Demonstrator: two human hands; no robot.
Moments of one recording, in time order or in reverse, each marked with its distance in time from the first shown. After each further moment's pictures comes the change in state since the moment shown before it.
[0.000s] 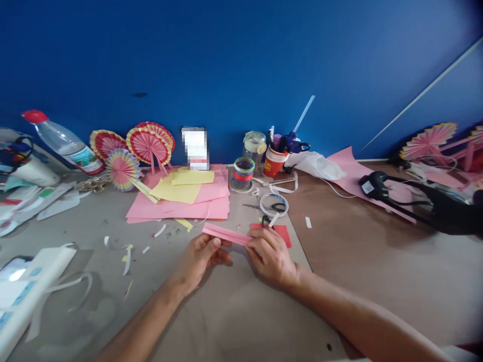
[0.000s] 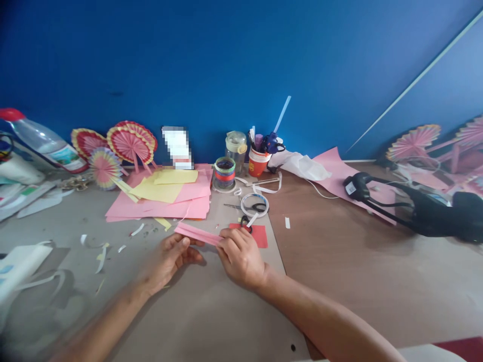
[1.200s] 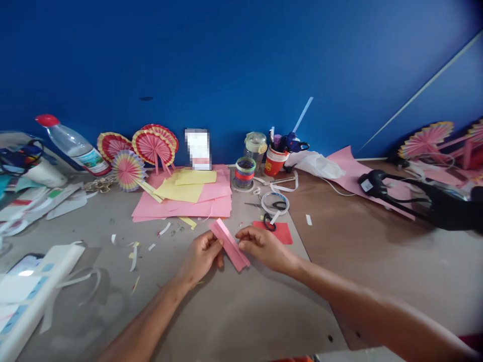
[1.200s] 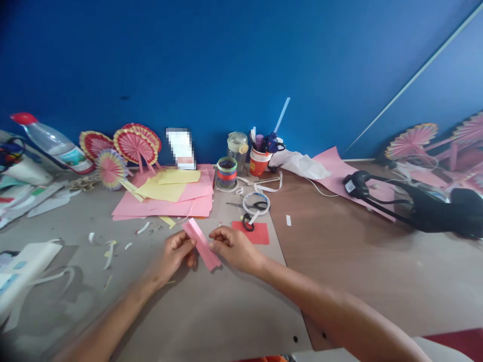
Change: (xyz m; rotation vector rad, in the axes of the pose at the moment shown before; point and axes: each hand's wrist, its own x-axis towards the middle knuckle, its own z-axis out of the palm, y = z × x) left_hand -0.004 0.002 -0.002 0.505 0.044 0.092; right_hand 0.022 -0.010 0.004 0.834 -0.424 0.811
